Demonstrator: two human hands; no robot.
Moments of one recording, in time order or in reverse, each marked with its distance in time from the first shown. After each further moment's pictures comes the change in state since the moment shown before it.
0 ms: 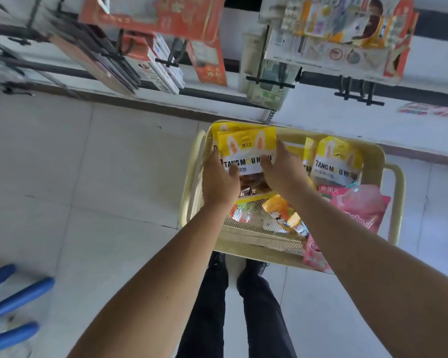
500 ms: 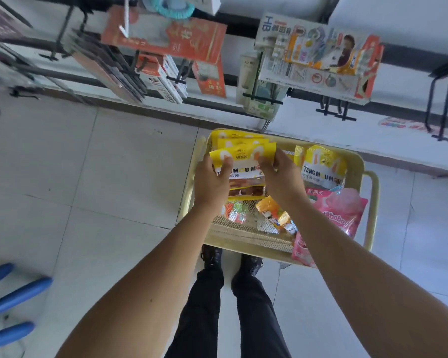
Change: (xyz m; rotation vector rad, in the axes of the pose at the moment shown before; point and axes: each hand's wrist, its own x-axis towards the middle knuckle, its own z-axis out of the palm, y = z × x) left_hand -0.019 0.018 -0.034 -0.194 0.020 0.050; right_hand -0.038 -0.008 -0.023 0.345 0.104 -0.072
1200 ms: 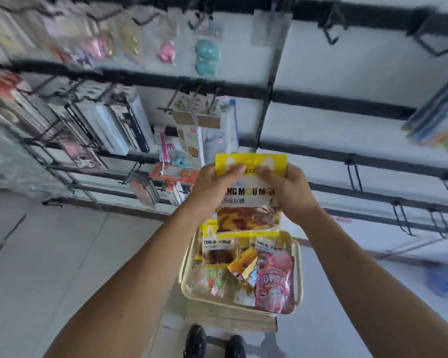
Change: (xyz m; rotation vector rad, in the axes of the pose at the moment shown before) left_hand -0.140 0.312 -0.159 -0.420 -0.315 0.307; right_hand -0.195 -0.217 -0.240 0.616 -0.006 -0.389
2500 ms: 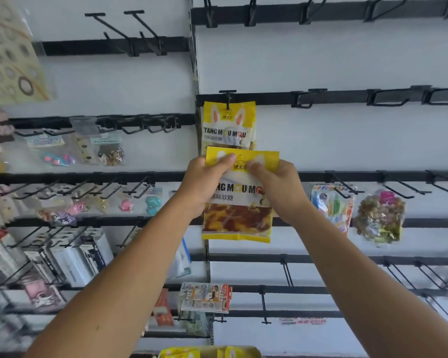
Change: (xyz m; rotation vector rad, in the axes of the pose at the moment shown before) left_hand 0.008 0.287 0.123 0.005 -0.023 0.439; right_hand -0.028 -0.252 -0.128 -0.009 0.195 -0.496
